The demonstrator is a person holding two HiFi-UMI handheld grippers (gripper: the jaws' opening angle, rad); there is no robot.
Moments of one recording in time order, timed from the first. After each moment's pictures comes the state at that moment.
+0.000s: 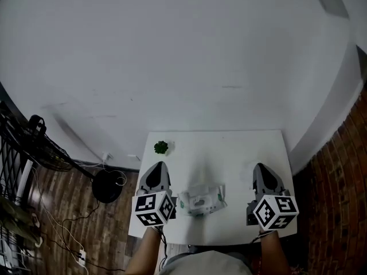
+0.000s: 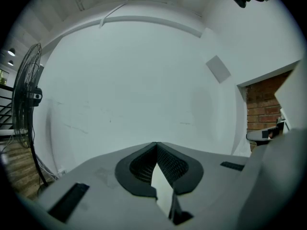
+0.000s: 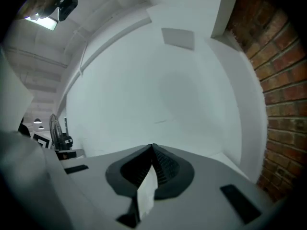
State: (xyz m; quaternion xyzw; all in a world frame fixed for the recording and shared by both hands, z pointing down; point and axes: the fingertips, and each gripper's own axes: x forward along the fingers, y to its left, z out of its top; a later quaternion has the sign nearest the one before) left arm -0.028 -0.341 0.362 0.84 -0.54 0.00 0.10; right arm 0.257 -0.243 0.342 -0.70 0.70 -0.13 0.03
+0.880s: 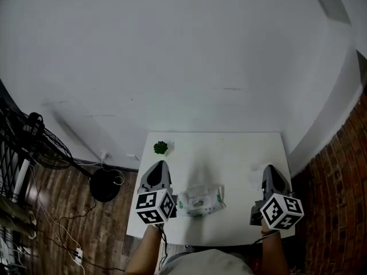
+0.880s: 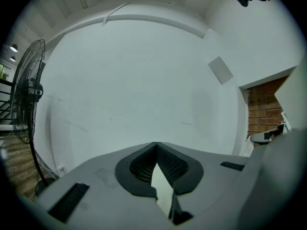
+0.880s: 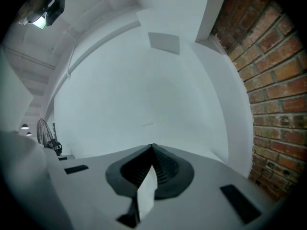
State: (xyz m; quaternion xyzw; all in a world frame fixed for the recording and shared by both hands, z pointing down) left arm -0.025 -0.347 0.368 0.83 -0.54 0.00 0.11; right arm 0.295 -0.232 0.347 -0.74 0.65 -0.15 0.06
